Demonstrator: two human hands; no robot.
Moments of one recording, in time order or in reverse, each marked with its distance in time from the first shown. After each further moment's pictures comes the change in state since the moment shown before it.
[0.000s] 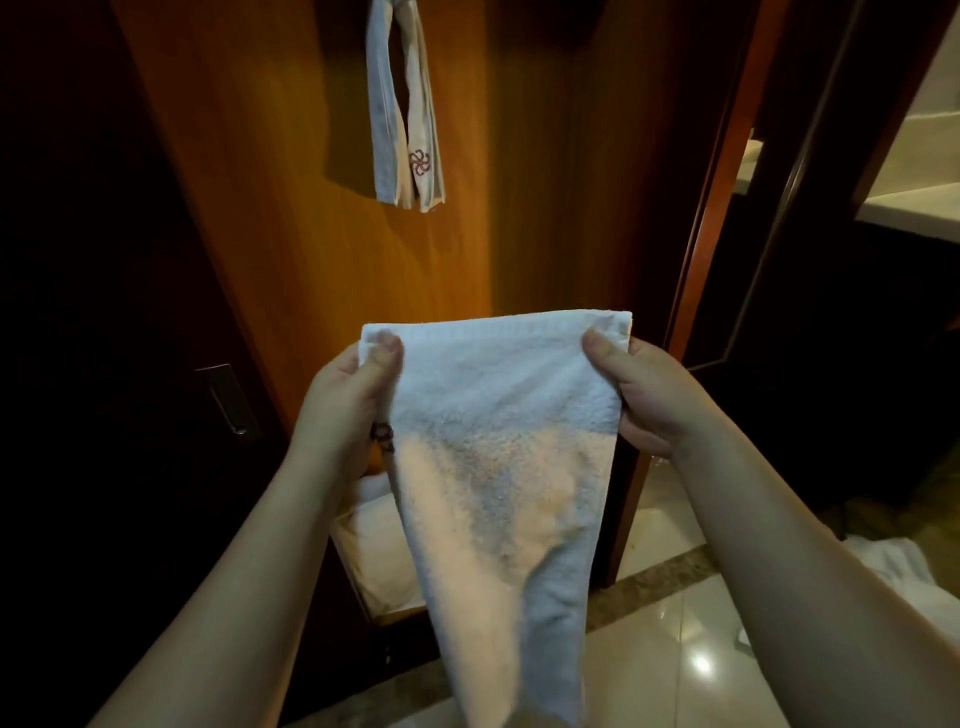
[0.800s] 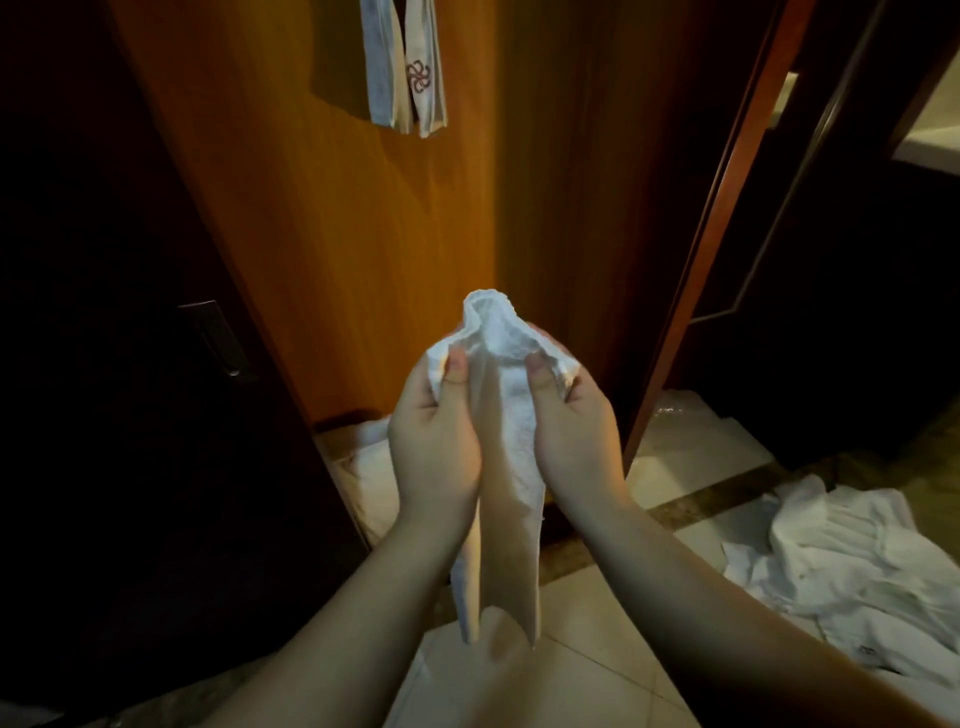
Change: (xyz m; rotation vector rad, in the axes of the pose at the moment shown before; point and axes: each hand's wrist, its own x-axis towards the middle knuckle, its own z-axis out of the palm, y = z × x) left_hand -0.066 -0.048 0.071 0.117 0.314 0.064; right_hand -0.042 0.092 0.071 -0.584 0.422 -0.279
